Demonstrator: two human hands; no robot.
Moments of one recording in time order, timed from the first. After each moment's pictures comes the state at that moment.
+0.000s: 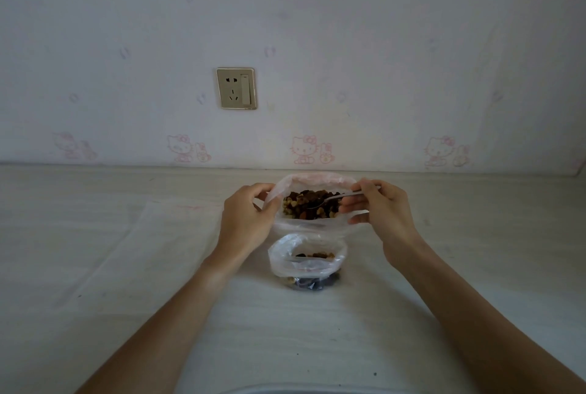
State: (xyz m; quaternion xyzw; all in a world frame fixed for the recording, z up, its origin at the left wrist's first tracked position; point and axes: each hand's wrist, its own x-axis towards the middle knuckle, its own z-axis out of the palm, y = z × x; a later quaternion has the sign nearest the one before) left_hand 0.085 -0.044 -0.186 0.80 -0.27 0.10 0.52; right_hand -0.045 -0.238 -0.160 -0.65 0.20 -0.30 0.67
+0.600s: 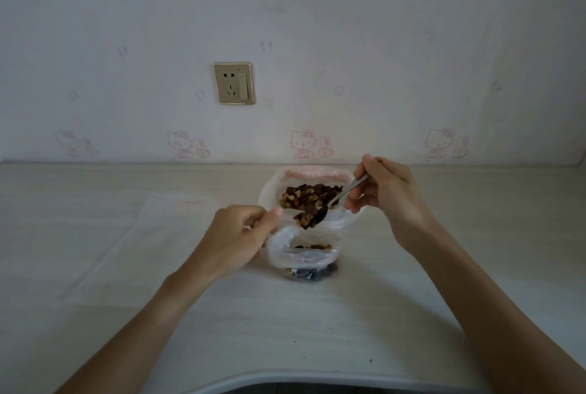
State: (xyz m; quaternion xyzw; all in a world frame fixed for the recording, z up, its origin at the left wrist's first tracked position) left_hand 0.042 -0.002 -0.172 0.83 -0.32 -0.03 0.46; right_hand -0.063 -0.241 -0.136 -0.67 0.08 -0.27 0.68
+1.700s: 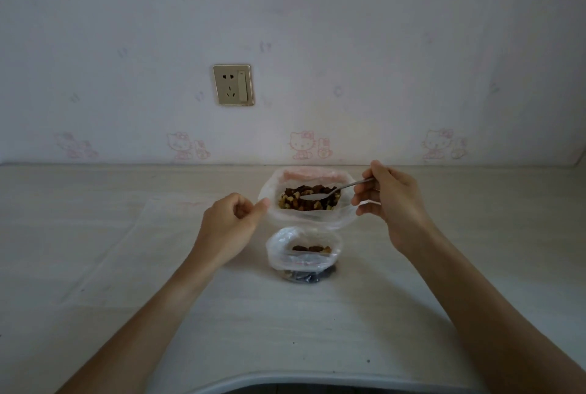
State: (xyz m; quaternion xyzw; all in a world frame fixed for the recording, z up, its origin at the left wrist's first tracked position) left_hand 0.064 -0.011 -0.178 0.85 -0.18 0.03 0.49; right_hand -0.056 -0.251 -0.146 -0.61 0.19 -0.29 0.72
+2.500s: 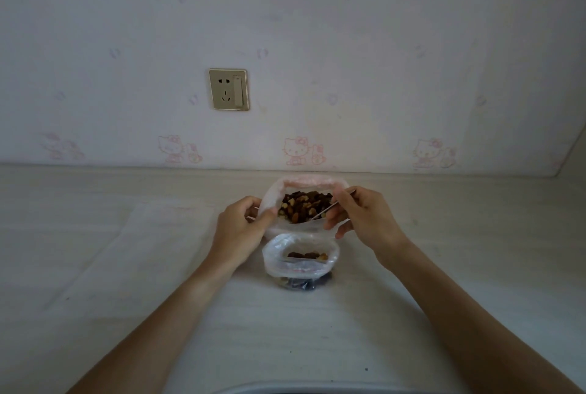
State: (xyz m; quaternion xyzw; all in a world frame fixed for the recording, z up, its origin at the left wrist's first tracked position) left_hand 0.074 -0.039 -0.195 0.81 -0.23 0.02 0.55; right_hand -0.044 -0.236 -0.168 -0.74 0.13 -0.24 0.61
